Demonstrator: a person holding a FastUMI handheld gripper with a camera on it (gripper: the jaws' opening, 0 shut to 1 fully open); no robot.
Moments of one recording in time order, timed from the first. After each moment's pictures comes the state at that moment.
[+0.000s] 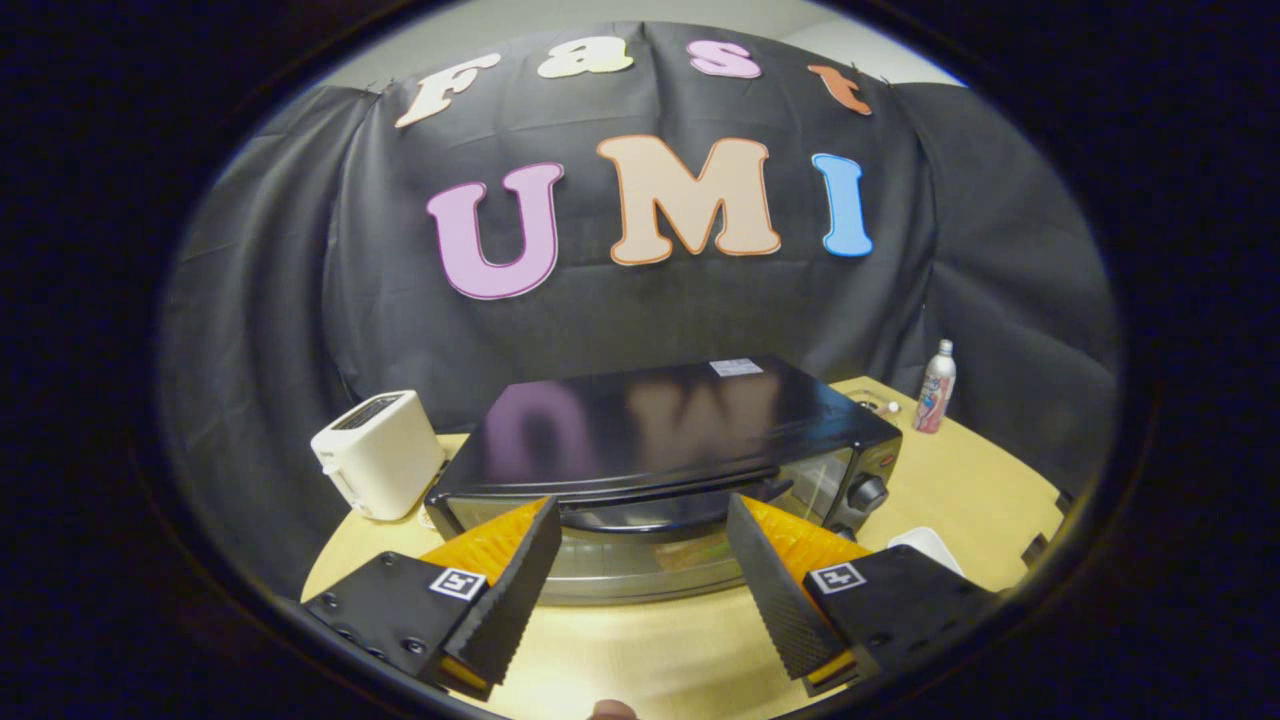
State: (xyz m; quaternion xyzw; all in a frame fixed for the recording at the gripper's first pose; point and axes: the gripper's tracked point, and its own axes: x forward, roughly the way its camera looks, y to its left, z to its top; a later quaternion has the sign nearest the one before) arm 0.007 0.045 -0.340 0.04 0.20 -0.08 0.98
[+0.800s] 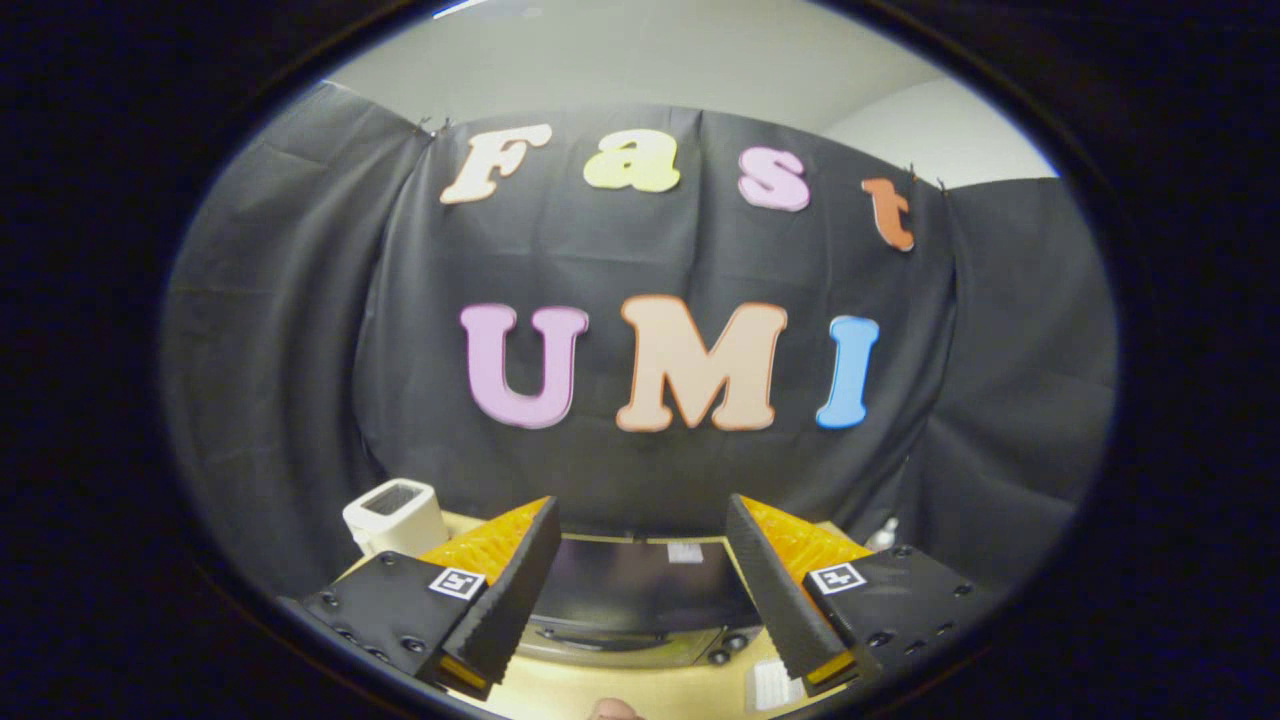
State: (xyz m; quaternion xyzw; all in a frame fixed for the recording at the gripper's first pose) arm 0.019 0.010 -0.067 -0.05 0.05 -0.05 1.00
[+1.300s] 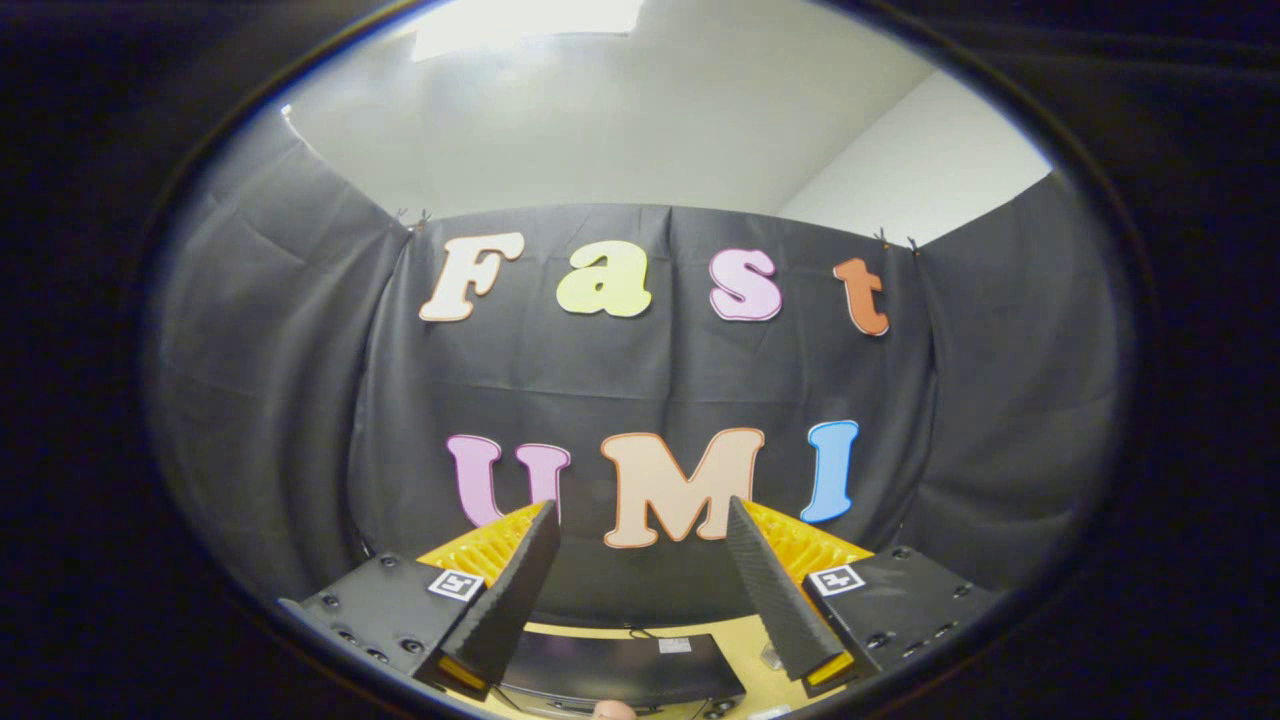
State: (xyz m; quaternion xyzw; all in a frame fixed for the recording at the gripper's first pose) arm 0.024 -0.002 0.048 -0.01 -0.06 -0.06 1.00
